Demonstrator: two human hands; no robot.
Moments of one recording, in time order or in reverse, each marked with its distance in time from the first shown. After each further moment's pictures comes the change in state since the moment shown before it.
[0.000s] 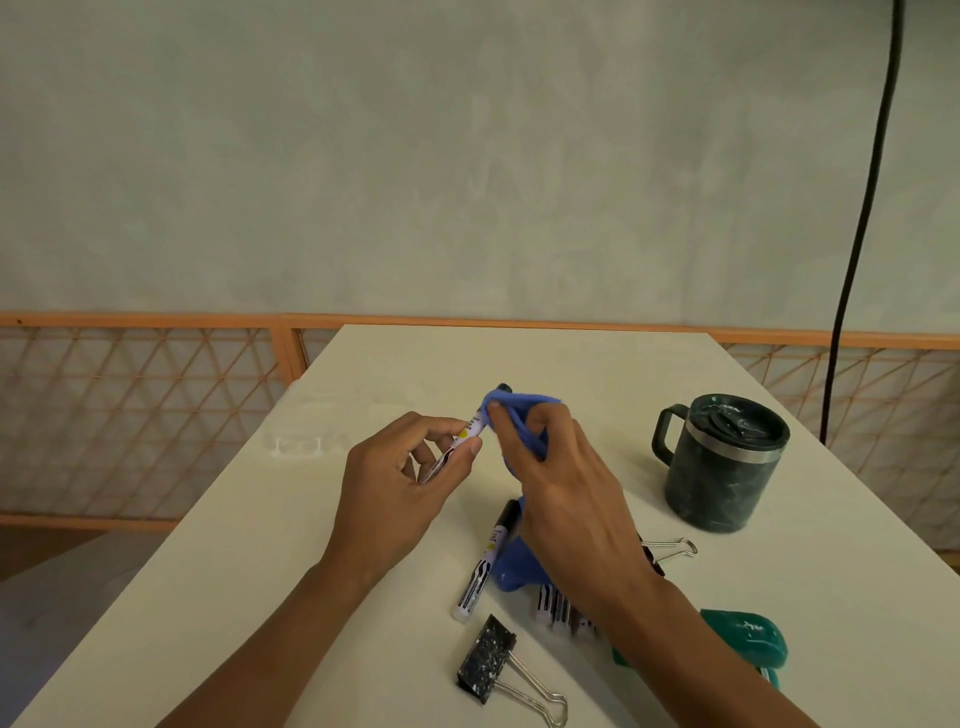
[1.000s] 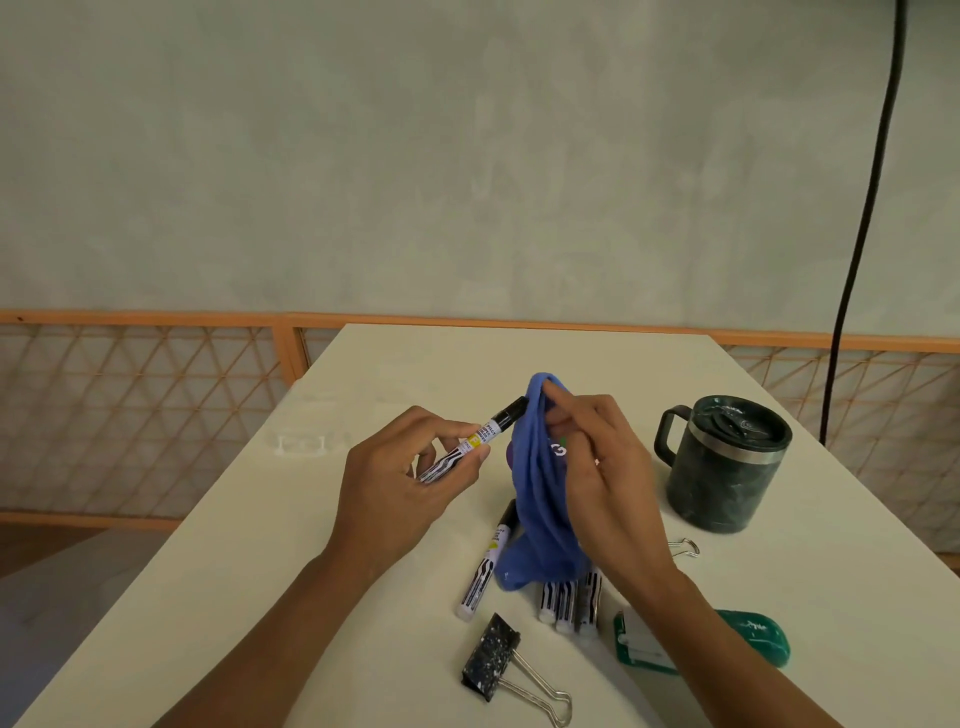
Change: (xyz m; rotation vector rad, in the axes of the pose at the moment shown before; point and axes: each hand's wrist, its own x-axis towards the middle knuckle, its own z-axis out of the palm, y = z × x) left_hand 0.002 -0.001 -0.005 0.076 -0.001 0.156; right_hand 0.006 0.021 -0.005 0.605 0.236 0.304
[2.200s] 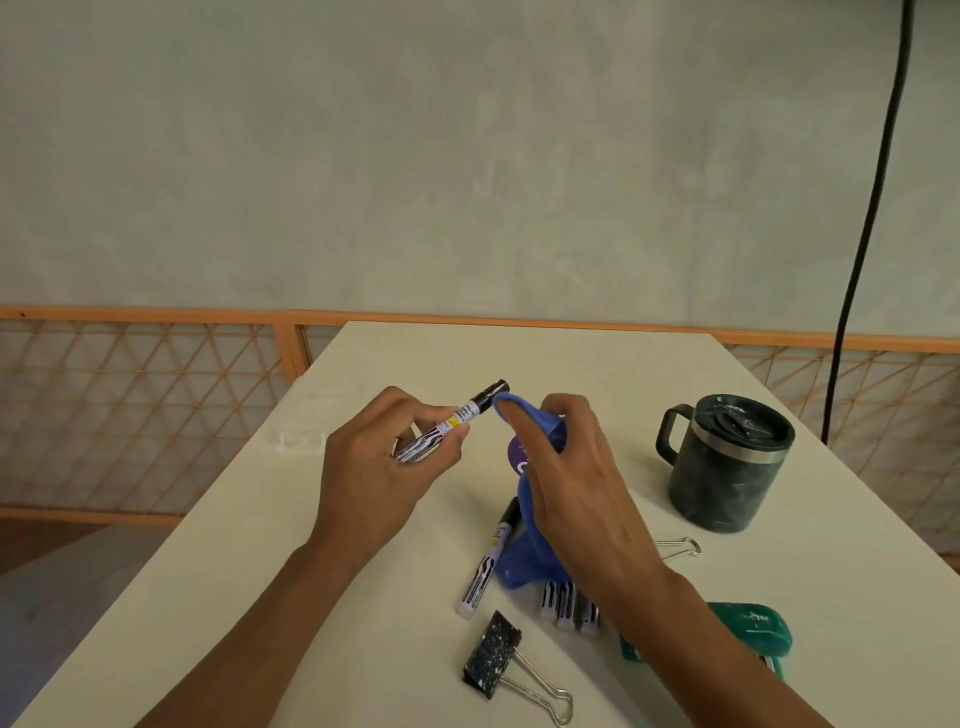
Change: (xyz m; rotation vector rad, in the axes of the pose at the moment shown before) left_hand 0.006 -0.003 -0.013 0.073 0.073 -0.020; right_hand -0.004 -0.029 0.011 0.028 -0.168 0.204
